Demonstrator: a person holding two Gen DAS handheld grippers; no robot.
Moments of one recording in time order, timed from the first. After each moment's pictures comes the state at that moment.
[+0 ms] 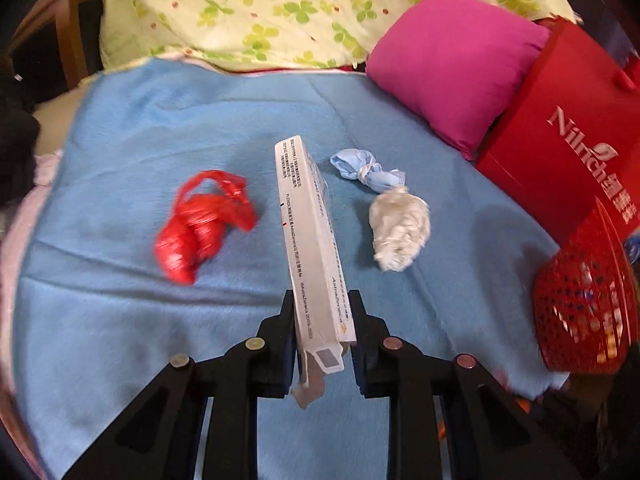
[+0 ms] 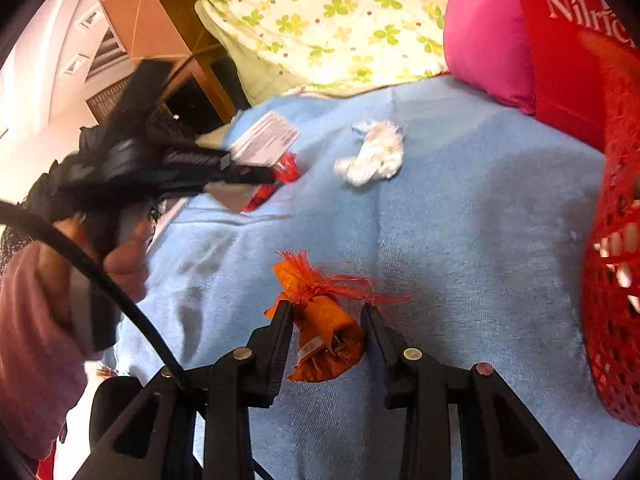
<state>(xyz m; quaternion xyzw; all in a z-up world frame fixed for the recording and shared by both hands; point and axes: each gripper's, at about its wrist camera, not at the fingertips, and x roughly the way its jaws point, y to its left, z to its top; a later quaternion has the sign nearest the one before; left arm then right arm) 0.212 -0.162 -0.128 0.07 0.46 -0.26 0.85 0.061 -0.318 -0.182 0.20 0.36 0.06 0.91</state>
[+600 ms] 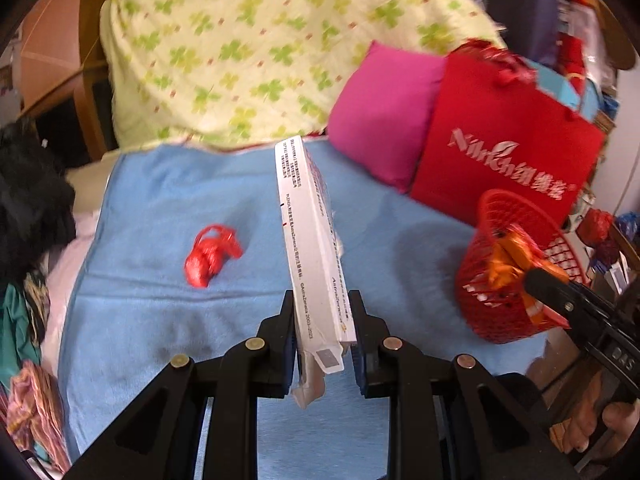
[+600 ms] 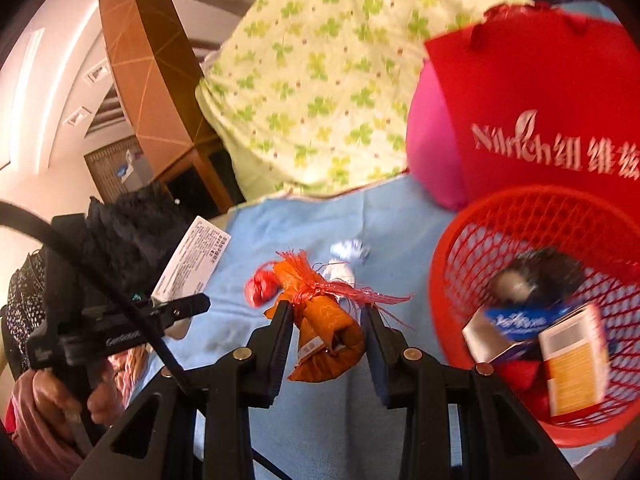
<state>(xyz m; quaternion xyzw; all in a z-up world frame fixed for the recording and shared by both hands) 0.084 -0.162 -0.035 0.10 0.34 -0.29 0.89 -0.032 -0.356 -0.065 0.21 0.23 0.00 0.95</state>
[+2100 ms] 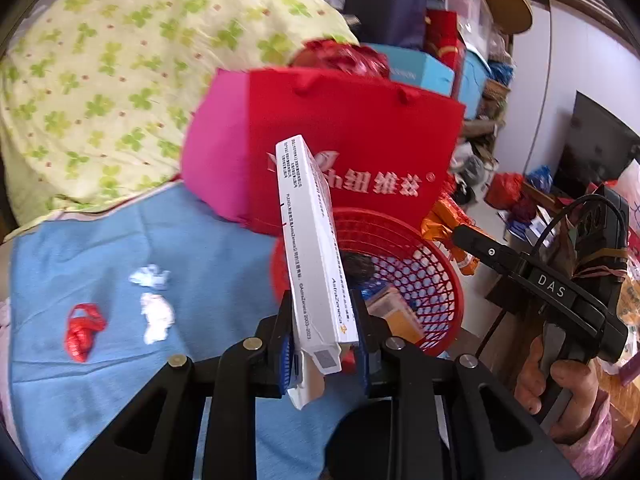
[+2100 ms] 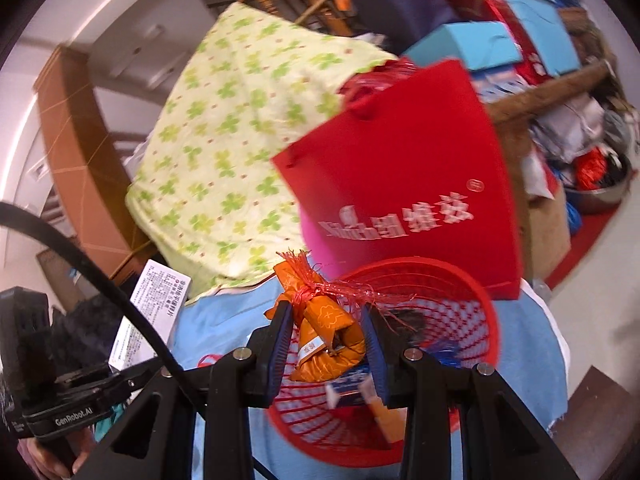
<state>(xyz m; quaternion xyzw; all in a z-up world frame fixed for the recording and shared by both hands) 0.011 -0.299 -0.005 0.14 0.31 -0.47 0.81 -0.140 -0.480 -0.041 0.30 0.12 -0.16 0.93</state>
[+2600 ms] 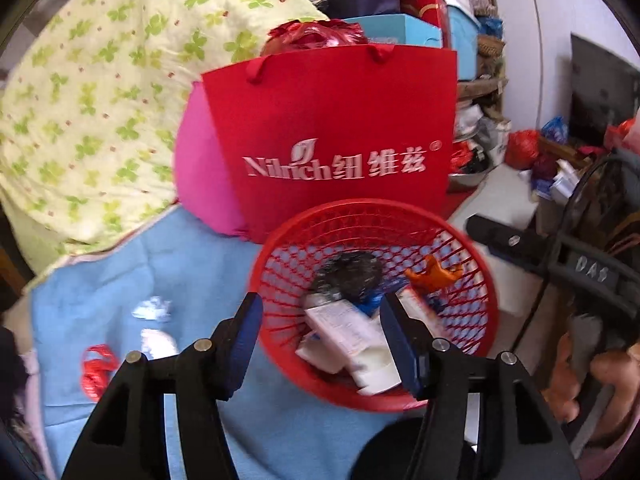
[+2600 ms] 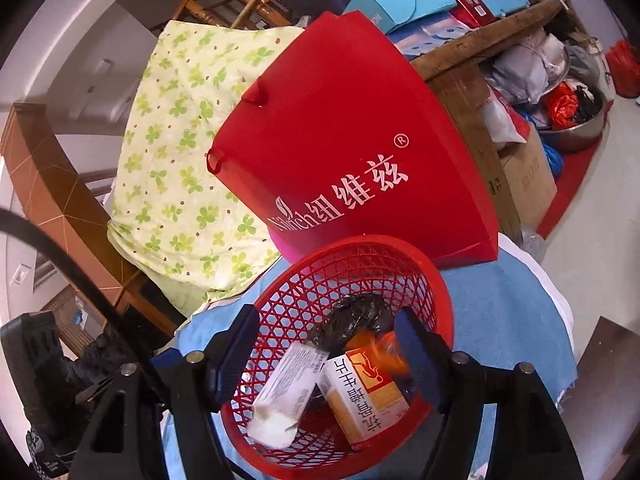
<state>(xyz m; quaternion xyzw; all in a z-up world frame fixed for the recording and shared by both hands) -0.004 -0.353 -0.025 0.23 0.26 -0.43 0.83 -0.146 -0.533 -0.083 0.39 0.13 -0.17 0.90</state>
